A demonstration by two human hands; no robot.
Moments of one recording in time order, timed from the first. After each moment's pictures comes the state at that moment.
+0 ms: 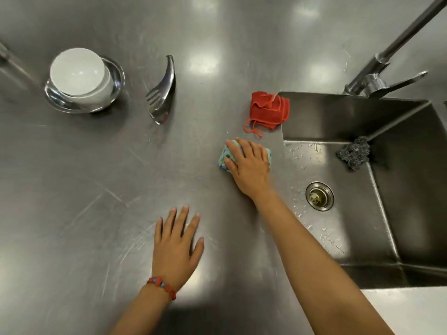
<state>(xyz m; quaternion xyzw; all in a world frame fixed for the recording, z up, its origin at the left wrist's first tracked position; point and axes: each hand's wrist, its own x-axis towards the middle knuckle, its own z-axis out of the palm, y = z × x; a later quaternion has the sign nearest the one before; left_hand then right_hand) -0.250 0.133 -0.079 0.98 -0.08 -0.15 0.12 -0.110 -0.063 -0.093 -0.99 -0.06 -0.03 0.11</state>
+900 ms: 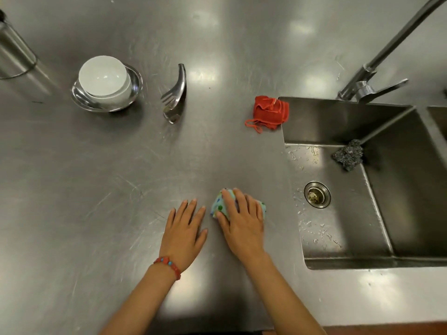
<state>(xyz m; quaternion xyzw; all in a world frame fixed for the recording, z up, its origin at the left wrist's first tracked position) -0.262 0.154 -0.074 0.97 -0.13 -0.12 0.16 -0.262 -0.004 -0.080 -0.99 0.00 -0.01 0.14</state>
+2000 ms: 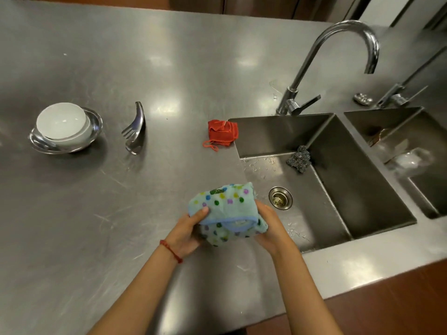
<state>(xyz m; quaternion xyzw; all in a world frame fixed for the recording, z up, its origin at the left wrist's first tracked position) -0.226 0.083 -0.039 0.42 0.09 -0.40 0.81 -0.282 -0.090 0.017 -0.53 0.25 0.09 0.80</state>
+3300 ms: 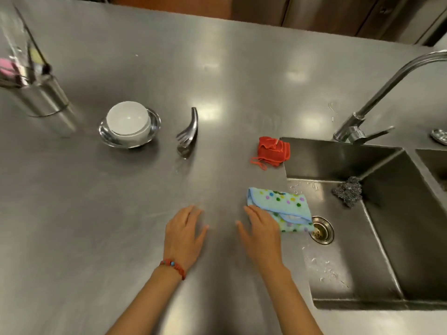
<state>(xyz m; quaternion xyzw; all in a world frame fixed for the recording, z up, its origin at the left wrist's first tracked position) -0.212 0.166 -0.038 0.95 -0.06 -0.03 0.29 -0.224 -0.012 -0.034 -0.97 0.03 -0.11 0.21</state>
